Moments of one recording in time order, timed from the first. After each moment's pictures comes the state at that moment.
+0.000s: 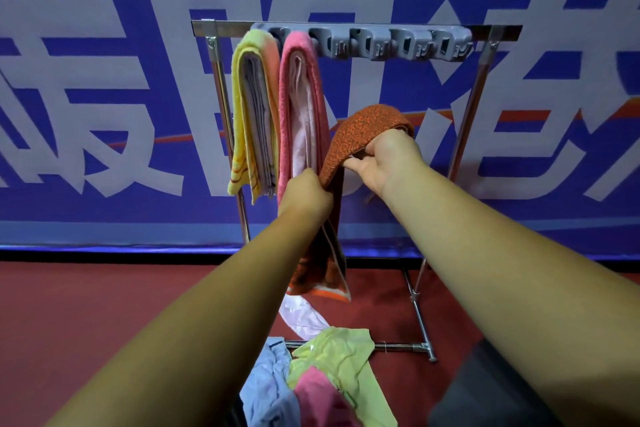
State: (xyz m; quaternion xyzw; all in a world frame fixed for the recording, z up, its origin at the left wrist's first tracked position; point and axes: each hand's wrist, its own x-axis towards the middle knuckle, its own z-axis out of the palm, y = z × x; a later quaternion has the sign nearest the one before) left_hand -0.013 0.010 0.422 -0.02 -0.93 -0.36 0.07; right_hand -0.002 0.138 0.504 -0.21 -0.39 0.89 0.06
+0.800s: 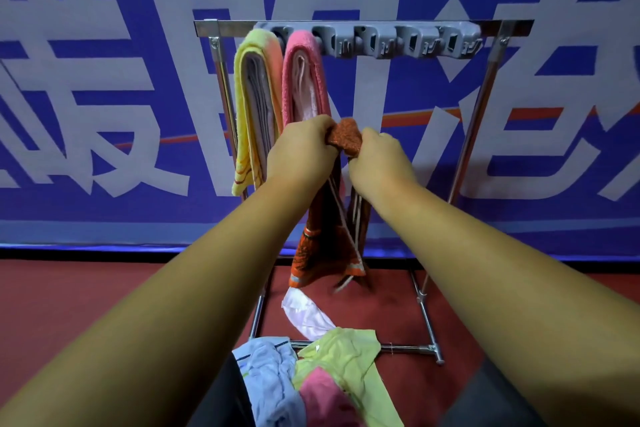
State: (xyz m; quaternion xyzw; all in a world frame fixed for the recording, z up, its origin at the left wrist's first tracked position) left_hand -0.014 -0.002 0.490 -0.15 -0.91 -0.29 0.27; right_hand 0.013 0.133 0.488 -0.09 -0.95 0.24 0.18
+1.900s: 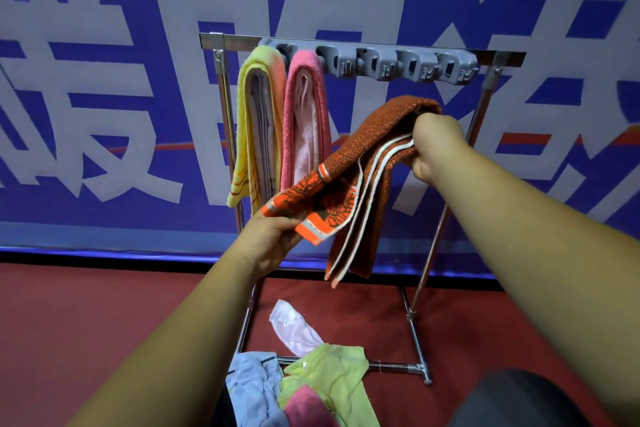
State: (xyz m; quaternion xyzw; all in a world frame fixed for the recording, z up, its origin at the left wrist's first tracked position) left_hand -0.017 -0.050 0.378 -0.01 -0.51 -0.85 -0.11; right_hand -0.012 0.199 0.551 -0.23 -0.59 0.76 0.17
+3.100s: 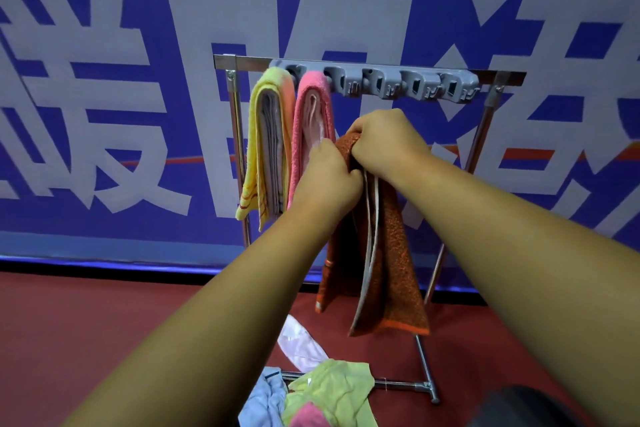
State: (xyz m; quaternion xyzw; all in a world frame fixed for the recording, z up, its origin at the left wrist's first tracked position) left_hand -0.002 0.019 0.514 -0.13 -0.89 -0.41 0.17; right_hand -0.004 0.135 0.574 0.02 -0.96 0.17 0.23
